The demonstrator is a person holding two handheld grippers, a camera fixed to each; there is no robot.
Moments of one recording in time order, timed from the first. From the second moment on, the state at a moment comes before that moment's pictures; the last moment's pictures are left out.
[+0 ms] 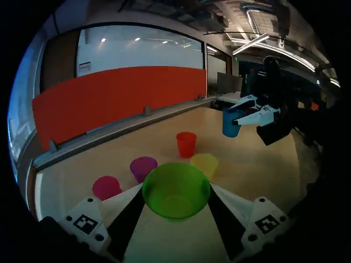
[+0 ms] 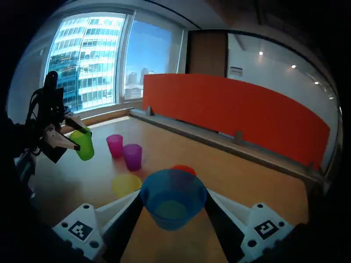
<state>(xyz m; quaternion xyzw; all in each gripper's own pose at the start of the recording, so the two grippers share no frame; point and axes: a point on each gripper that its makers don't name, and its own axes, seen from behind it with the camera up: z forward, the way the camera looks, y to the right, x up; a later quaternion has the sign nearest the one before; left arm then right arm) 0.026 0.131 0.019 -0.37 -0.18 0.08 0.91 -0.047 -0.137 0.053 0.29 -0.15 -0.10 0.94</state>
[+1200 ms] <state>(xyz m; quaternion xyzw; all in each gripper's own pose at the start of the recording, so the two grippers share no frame) 0.100 0.154 -0.004 -0.39 -0.07 0.01 0.92 0.018 -0.173 0.015 0.31 -0.07 -0.10 0.94</state>
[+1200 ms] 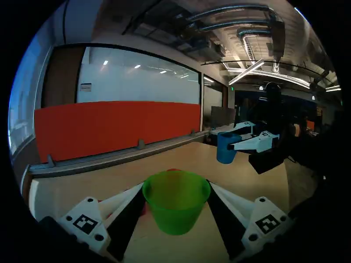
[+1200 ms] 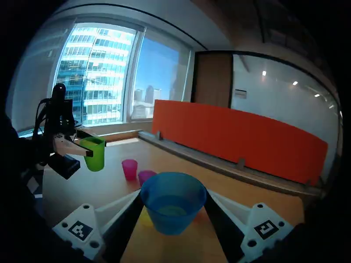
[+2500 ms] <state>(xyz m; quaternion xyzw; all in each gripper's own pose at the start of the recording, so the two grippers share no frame) 0.131 0.198 -0.022 -0.43 -0.02 0.00 0.90 0.073 -0.200 0.005 0.33 0.01 -0.11 0.94</state>
